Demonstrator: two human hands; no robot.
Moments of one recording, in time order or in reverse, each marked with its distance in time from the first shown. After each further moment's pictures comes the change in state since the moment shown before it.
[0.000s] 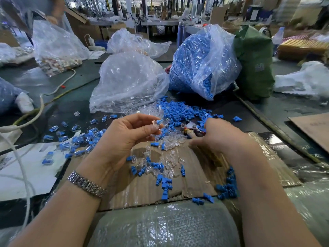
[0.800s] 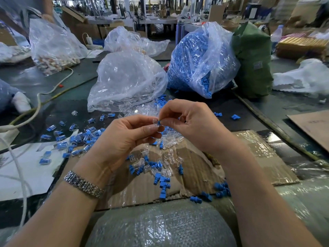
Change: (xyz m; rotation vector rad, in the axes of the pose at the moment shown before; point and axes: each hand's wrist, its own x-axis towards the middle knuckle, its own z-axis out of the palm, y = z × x) left_hand -0.001 0.001 0.005 -0.044 -0.016 -0.067; right_hand -0.017 -0.031 -0.001 0.682 0.270 -0.850
